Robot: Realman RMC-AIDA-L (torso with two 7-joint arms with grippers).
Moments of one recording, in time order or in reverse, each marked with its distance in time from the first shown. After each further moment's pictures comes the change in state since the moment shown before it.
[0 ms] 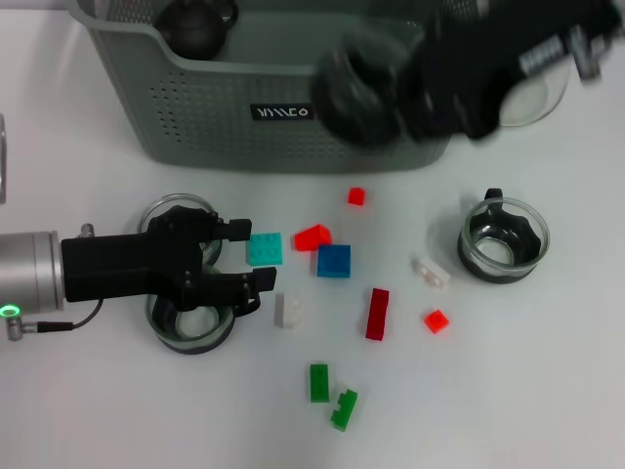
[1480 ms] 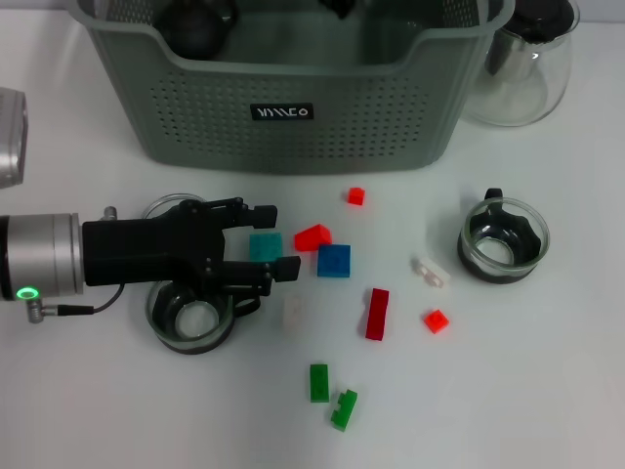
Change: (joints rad) left arm -0.045 -0.010 0.005 -0.003 -0.011 0.029 -0.009; right arm 0.350 0.027 -0.293 0.837 -0.307 1.304 0.187
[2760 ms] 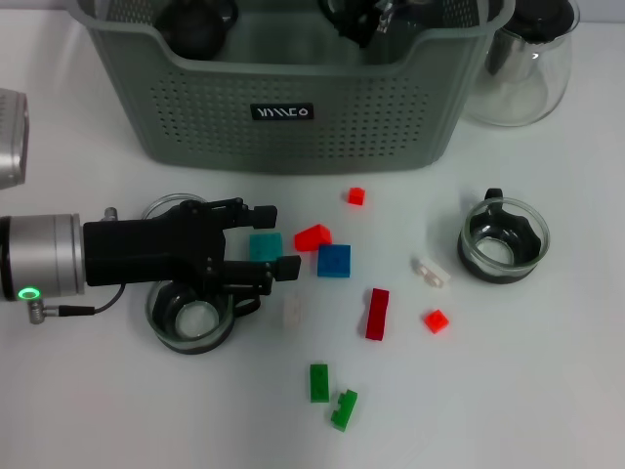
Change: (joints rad) left arm 0.000 0.000 -0.002 -0.007 0.001 -0.009 -0.003; right arm -0.014 0.001 -0.112 0.025 -0.020 0.011 0.011
